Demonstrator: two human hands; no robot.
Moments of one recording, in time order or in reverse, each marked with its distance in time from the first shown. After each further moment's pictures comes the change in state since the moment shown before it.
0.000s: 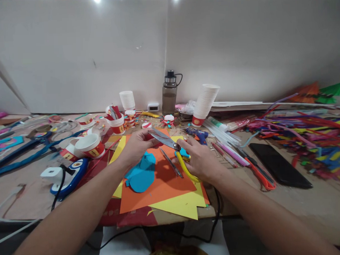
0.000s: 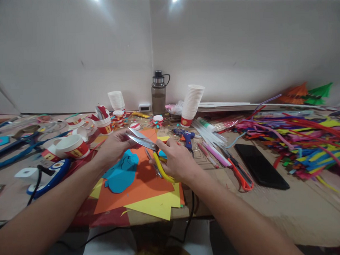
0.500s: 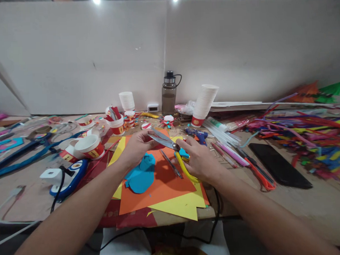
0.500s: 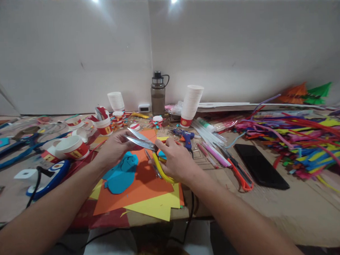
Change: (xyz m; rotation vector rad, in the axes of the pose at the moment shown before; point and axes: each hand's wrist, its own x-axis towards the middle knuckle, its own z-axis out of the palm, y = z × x) left_hand -0.002 0.001 0.004 -0.071 -0.030 -0.013; right_hand 0.001 0.001 0.000 0.015 -0.001 -0.008
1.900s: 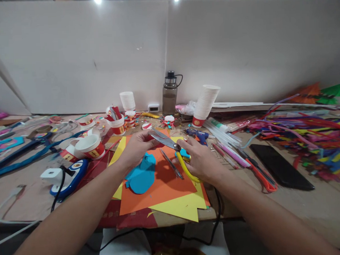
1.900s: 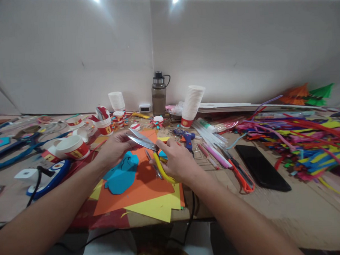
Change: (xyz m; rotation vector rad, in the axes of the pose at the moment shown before) left_hand 0.001 0.000 -0.001 0.059 0.039 0.001; right_hand 0.002 0.001 -0.001 0.038 -0.001 0.003
